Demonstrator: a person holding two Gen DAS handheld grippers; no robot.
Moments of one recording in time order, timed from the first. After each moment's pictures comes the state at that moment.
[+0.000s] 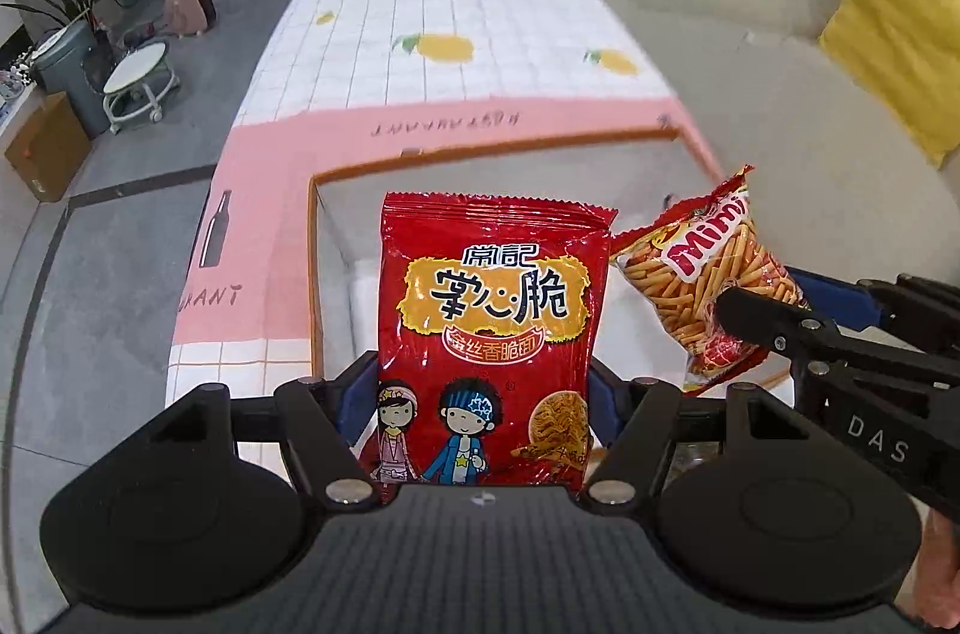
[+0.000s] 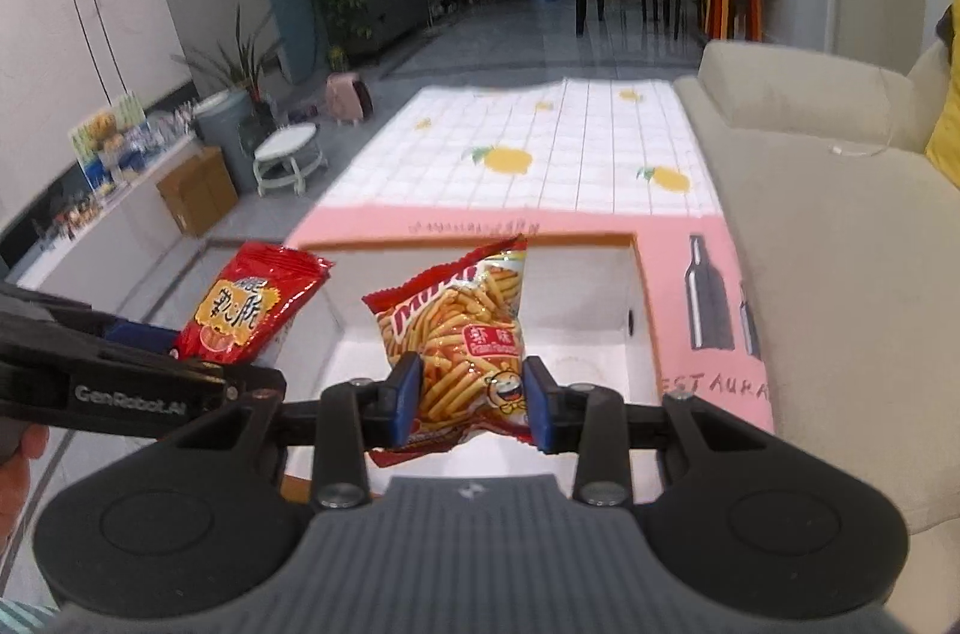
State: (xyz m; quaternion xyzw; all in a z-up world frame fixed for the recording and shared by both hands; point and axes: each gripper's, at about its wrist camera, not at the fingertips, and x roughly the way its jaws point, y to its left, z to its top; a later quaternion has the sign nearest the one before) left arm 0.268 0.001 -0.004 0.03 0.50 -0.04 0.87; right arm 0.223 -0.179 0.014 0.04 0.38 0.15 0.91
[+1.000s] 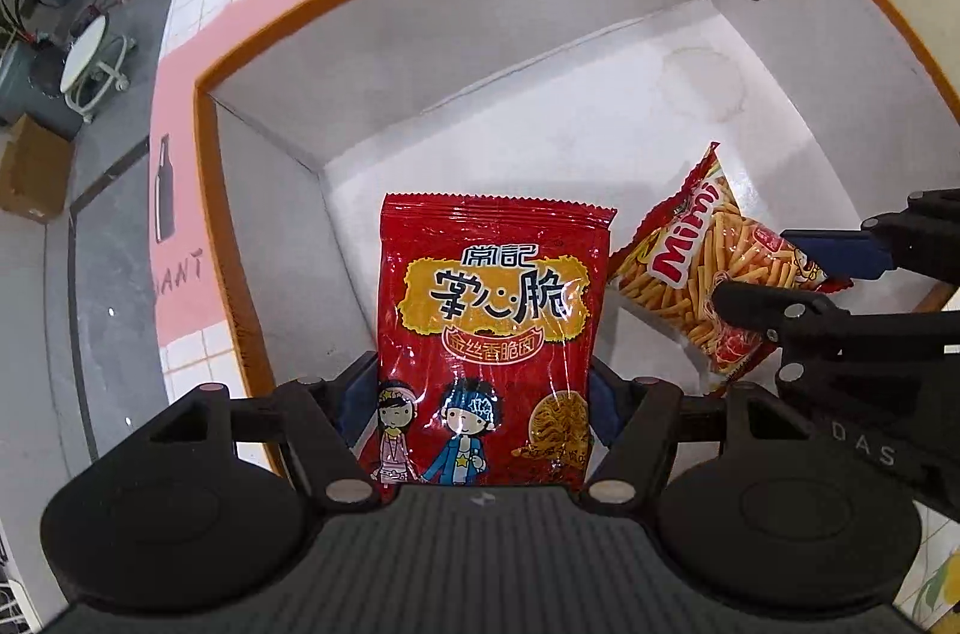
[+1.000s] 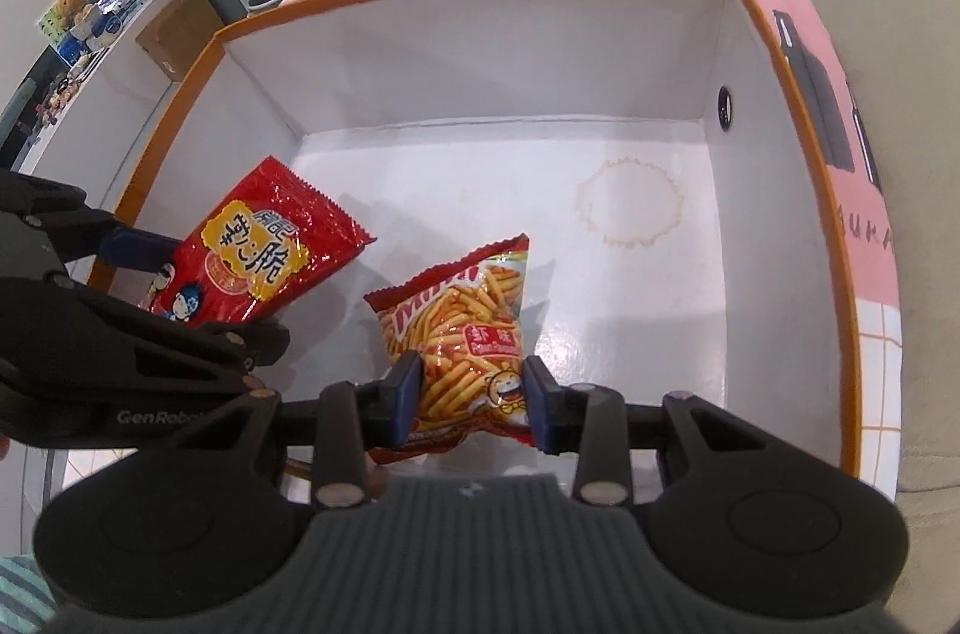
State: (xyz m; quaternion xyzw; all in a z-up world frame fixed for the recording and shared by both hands) left arm 0.321 -0.022 -0.096 0.17 0.62 -0.05 0.76; right arm 0.291 -0.155 -0.097 0.04 0.56 0.17 0.81
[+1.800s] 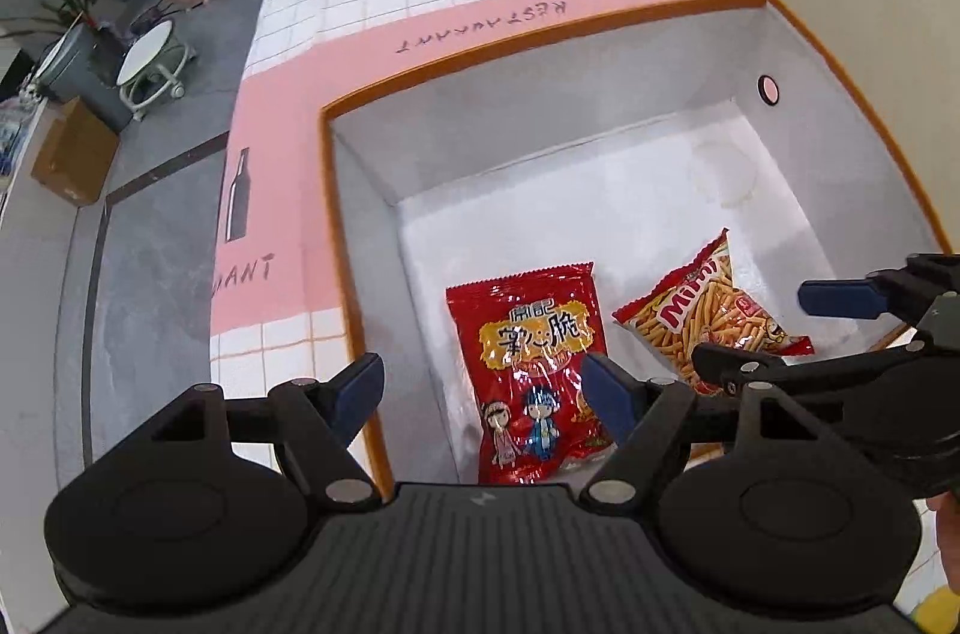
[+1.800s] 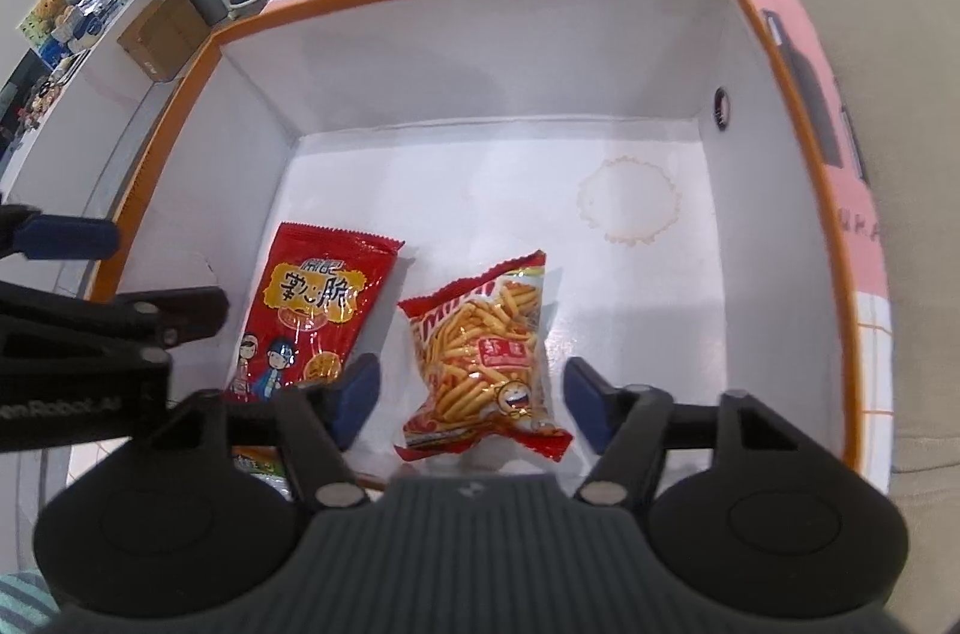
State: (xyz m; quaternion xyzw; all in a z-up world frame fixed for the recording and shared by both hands) left arm 0.295 -0.001 -0.047 0.12 0.56 -0.01 0.82; right arm 0.293 -0.139 -0.086 0.03 0.56 0.15 0.81
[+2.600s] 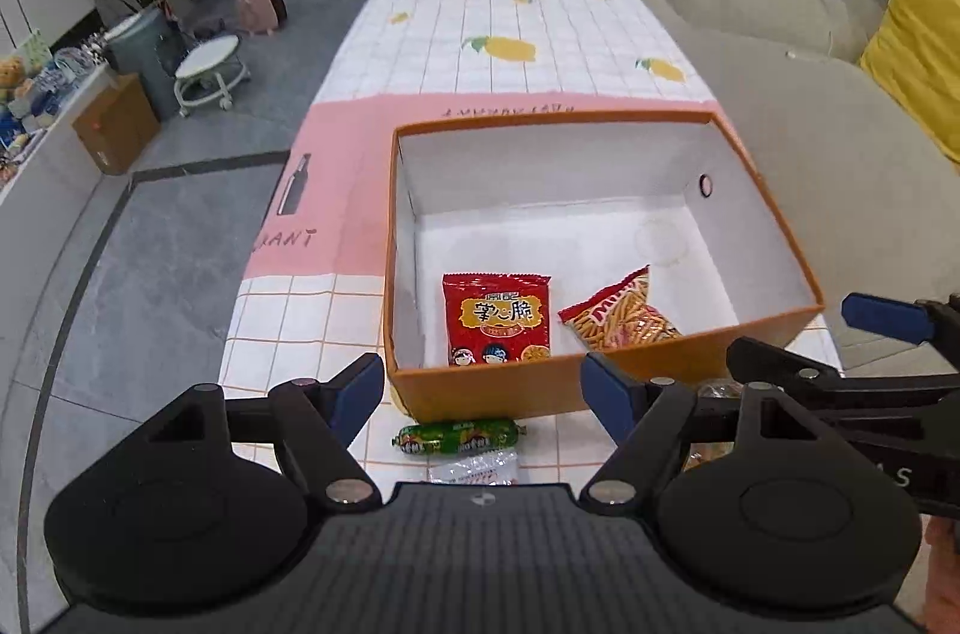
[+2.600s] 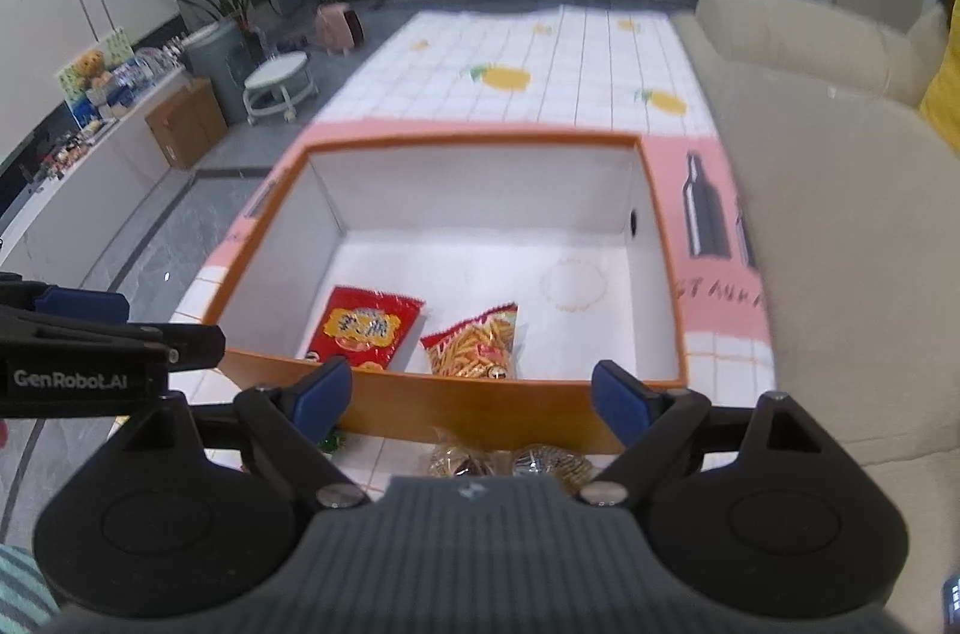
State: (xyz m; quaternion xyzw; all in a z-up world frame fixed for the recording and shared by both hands) left arm 0.175 0.007 0.016 0.02 0.46 0.02 0.89; right arm 0.181 -0.170 0.009 0.01 0.42 0.14 0.90
